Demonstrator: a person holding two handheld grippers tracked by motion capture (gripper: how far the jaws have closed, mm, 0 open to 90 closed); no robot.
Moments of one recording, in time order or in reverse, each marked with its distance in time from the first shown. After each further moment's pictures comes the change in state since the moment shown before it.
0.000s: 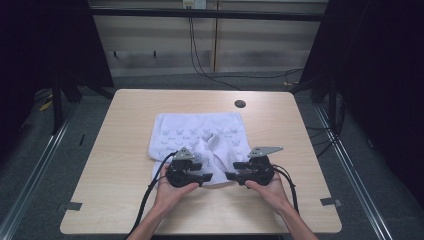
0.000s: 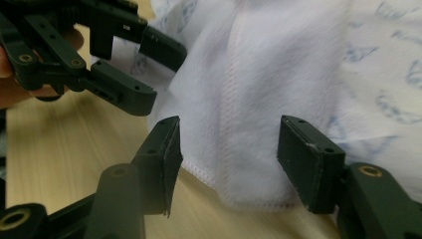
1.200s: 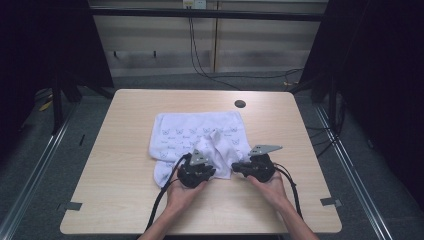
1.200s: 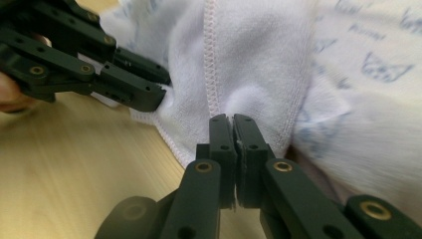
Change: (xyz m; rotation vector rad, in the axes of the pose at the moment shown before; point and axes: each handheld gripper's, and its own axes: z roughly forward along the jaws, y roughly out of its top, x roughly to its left) left arm -0.010 0.003 0.014 -0.043 0.076 0.042; right arm -0.015 0.000 -0.004 -0.019 -0.084 -0.013
